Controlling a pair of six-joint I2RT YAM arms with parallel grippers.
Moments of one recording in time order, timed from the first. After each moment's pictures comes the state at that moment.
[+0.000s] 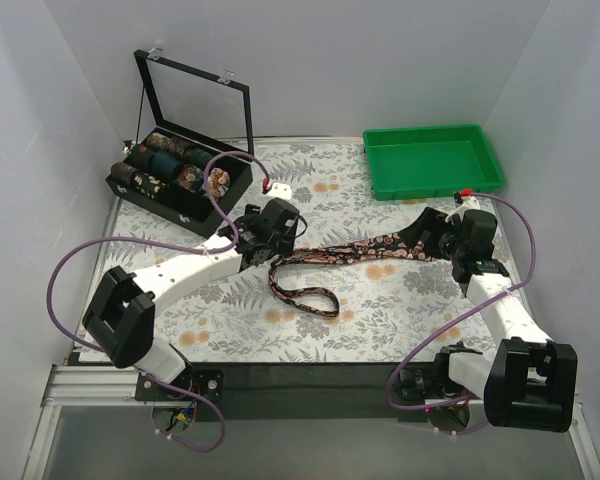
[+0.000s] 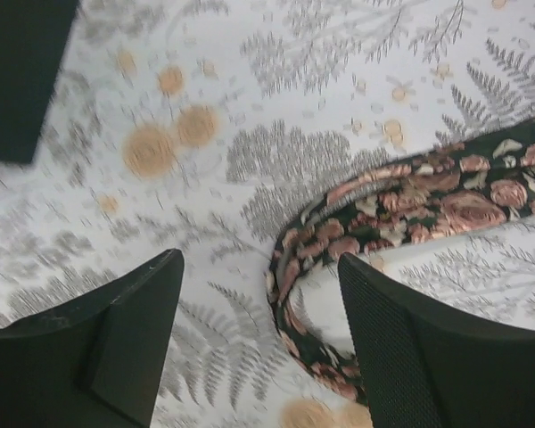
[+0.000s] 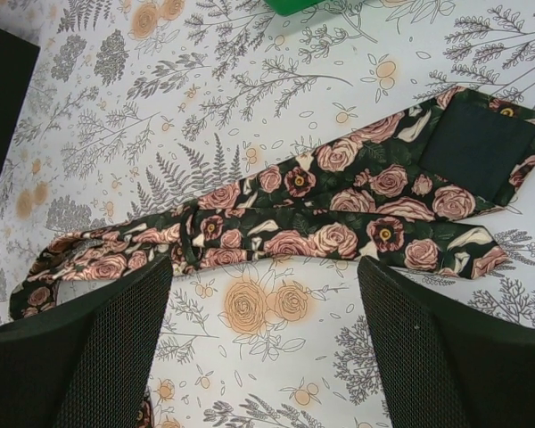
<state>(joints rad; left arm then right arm) -0.78 1.54 1.11 -0.42 -0.53 -0.32 -0.05 1.10 0.57 -0.02 -0.37 0.39</state>
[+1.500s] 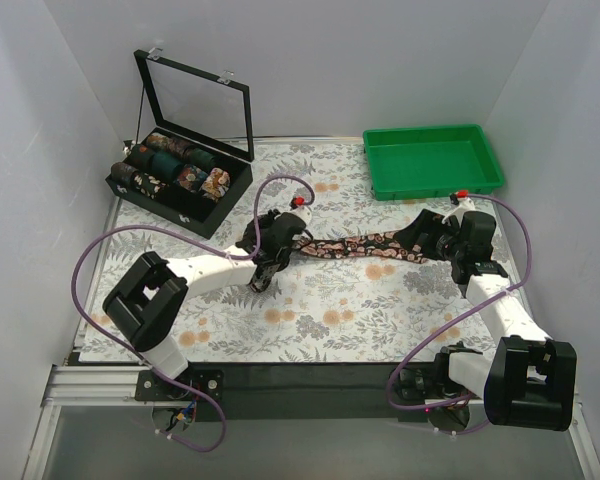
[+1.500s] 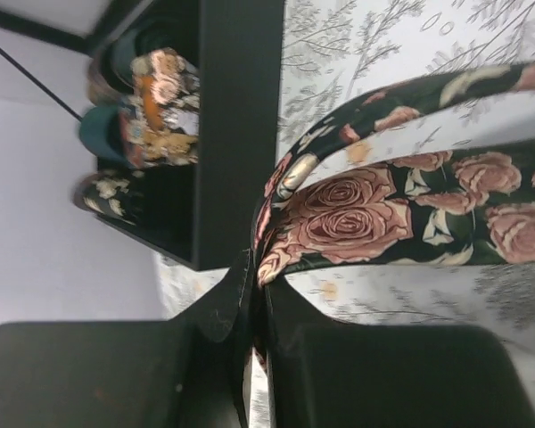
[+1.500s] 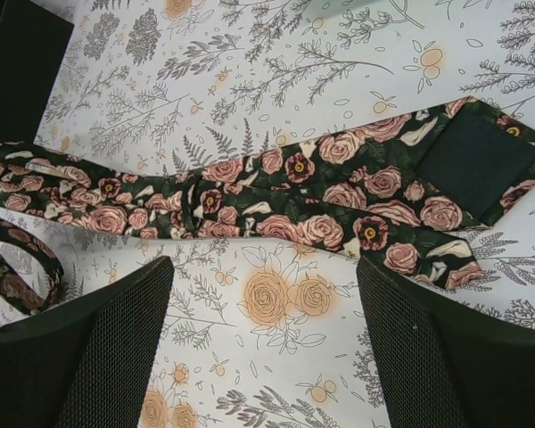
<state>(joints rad) -0.80 1.65 0.96 -0.03 -0.89 0.38 -0.05 1.11 0.56 0.02 -0.46 0.40</state>
